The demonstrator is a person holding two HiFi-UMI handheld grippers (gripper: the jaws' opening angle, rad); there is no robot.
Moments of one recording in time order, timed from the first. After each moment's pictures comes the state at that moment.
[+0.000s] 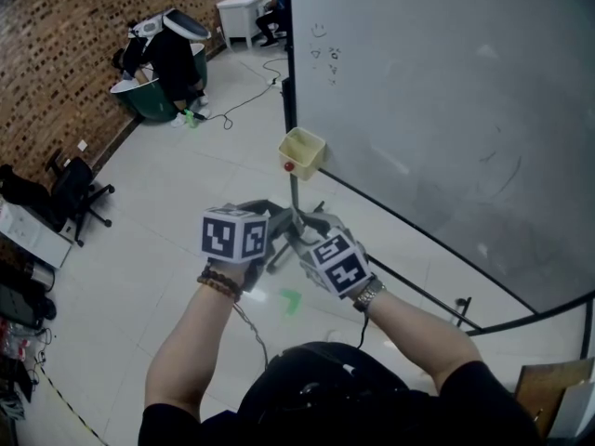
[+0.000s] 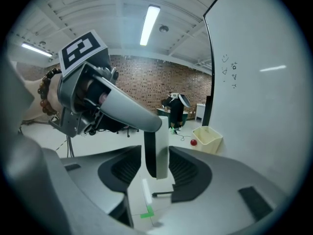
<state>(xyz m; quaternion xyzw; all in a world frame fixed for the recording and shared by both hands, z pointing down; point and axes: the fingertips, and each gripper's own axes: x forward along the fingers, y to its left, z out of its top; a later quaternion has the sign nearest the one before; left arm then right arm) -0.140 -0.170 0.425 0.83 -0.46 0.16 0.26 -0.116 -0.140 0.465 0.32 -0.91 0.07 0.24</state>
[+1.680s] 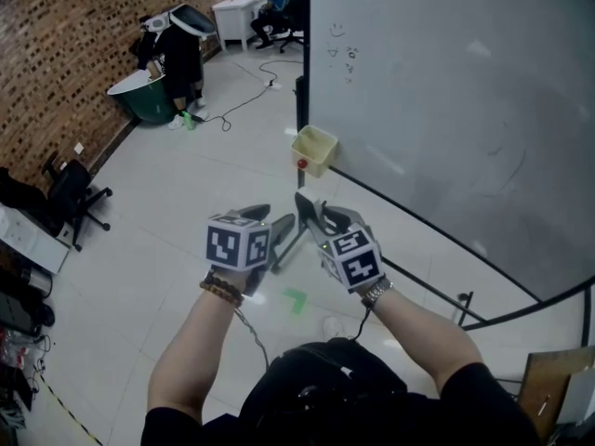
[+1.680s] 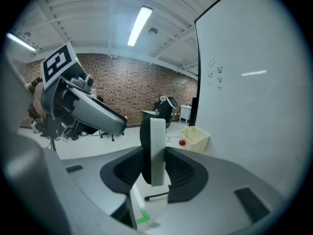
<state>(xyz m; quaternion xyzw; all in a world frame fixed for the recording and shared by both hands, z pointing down) -0.185 -0.148 0.436 0.85 -0.45 0.16 0.24 -0.116 -0.154 0.465 0.42 -0.88 0.07 0.22</state>
